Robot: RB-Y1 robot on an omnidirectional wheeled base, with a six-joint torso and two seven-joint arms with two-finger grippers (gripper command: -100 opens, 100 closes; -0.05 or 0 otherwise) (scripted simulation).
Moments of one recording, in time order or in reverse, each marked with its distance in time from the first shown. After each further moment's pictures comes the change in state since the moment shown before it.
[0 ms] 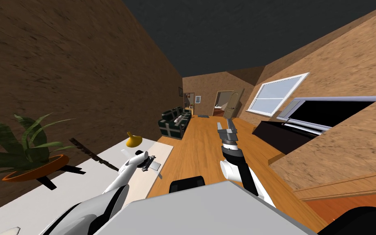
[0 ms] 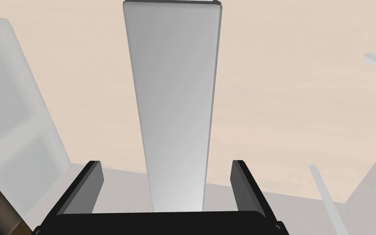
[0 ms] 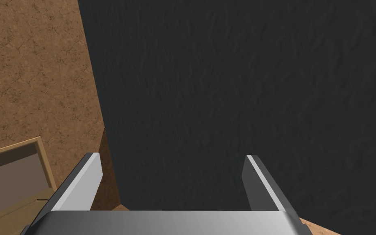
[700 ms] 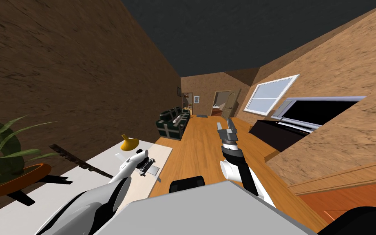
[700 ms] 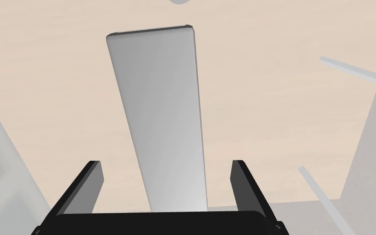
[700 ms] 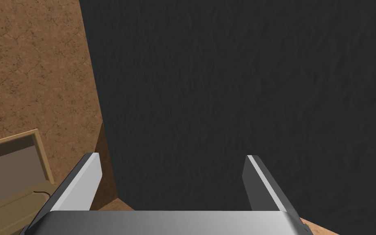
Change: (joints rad) left arm -0.083 0.031 -0.011 0.143 -0.008 0.154 -0.096; right arm 0.000 0.000 0.000 0.000 0.000 0.000 0.000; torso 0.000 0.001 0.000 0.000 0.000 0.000
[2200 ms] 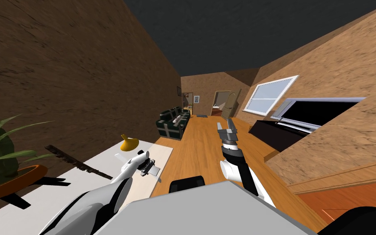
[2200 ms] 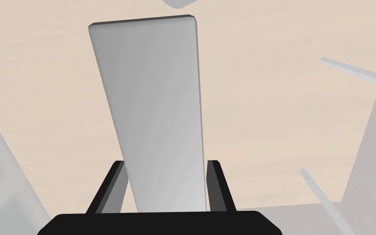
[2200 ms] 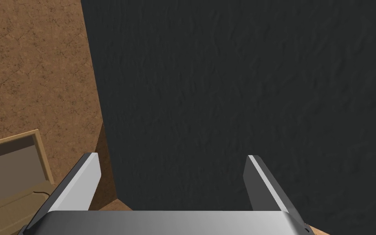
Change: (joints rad) left arm 0.008 -0.021 -0.009 0.020 -0.007 -0.036 0.014; right arm 0.000 0.000 0.000 0.000 0.000 0.000 0.000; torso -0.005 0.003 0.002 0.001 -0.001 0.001
